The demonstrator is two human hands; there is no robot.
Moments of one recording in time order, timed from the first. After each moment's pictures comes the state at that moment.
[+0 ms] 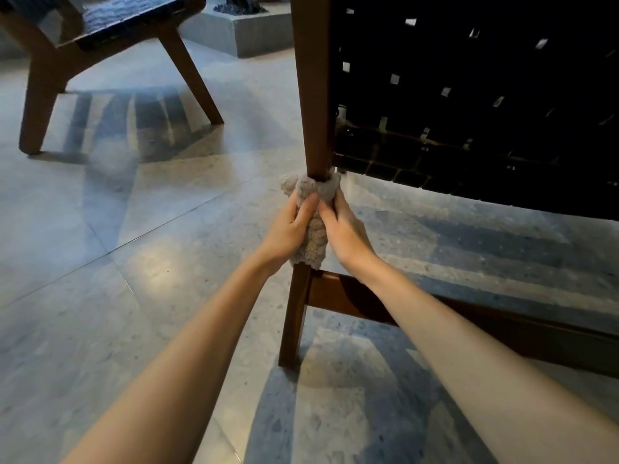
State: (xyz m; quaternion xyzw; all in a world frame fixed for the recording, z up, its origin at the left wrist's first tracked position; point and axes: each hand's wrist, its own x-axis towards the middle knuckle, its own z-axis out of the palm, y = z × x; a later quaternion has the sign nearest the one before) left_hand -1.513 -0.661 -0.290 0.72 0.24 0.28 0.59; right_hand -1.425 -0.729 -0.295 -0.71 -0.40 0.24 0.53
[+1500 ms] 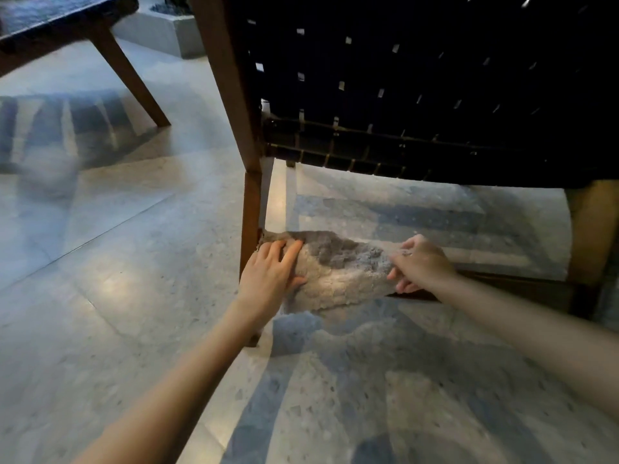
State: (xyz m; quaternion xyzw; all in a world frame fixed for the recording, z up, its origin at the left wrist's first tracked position) left_hand -1.531 -0.750 -0.348 0.97 0.21 0.13 0.03; right_hand -1.355 -0.926 -0.275 -0.91 -0.20 0.19 0.30
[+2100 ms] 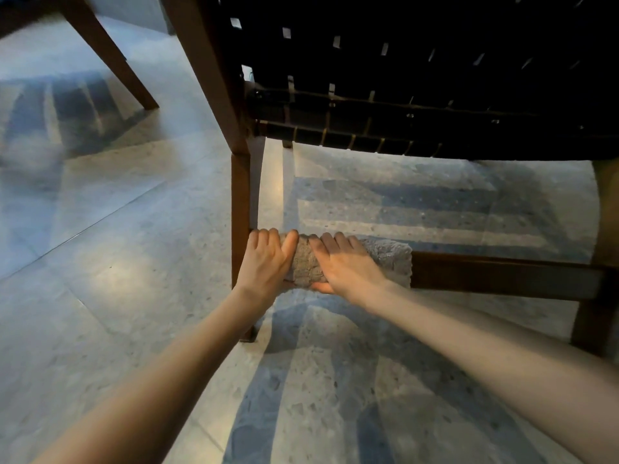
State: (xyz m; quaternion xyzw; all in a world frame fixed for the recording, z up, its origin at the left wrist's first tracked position) left_hand -1.466 -0.773 -0.342 0.97 0.18 0.00 -0.15; right_hand -1.357 -0.896 -0.335 -0.80 -0.59 -0.07 -0.08
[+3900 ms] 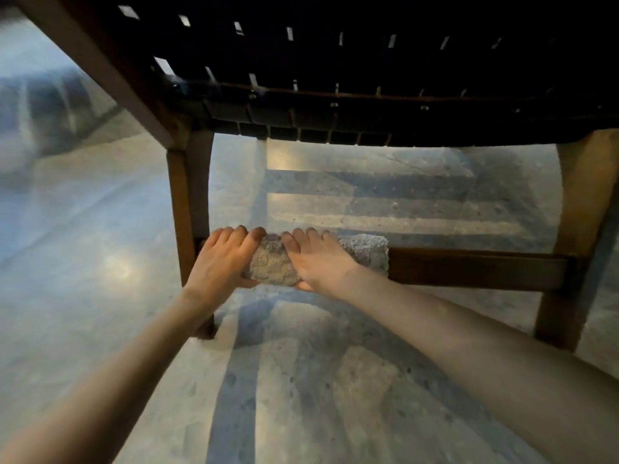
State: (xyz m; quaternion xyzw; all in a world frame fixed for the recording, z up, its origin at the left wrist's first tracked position) left_hand -1.494 -0.759 -0.351 0.98 0.19 0.07 -0.06; right_hand -1.354 -0.885 -0.332 -0.75 -0.65 -0.01 -0.10
